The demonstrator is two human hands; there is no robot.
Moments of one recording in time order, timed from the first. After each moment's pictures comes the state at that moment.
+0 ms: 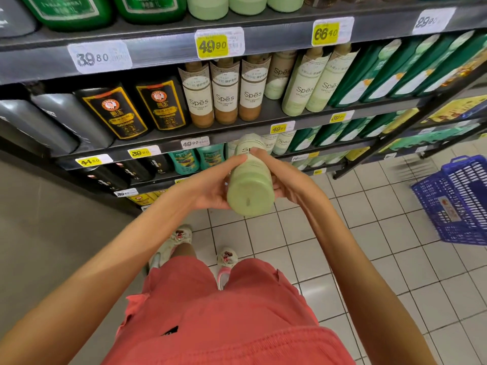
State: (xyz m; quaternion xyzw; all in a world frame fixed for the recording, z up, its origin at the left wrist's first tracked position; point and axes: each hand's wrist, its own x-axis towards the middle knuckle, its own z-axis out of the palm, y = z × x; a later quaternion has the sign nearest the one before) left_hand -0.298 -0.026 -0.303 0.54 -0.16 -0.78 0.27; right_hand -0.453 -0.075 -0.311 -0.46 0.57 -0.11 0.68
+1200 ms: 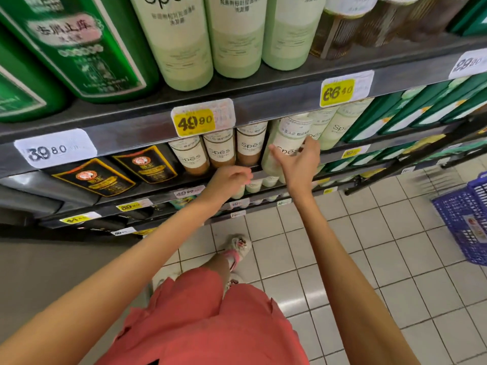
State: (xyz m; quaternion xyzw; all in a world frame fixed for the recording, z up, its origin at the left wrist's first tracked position) left_hand -0.289 -0.178 -0.339 0.66 -0.40 -0.56 0.29; right_hand -0.429 -0.249 -0.378 -0.55 0.67 -0.40 0.28
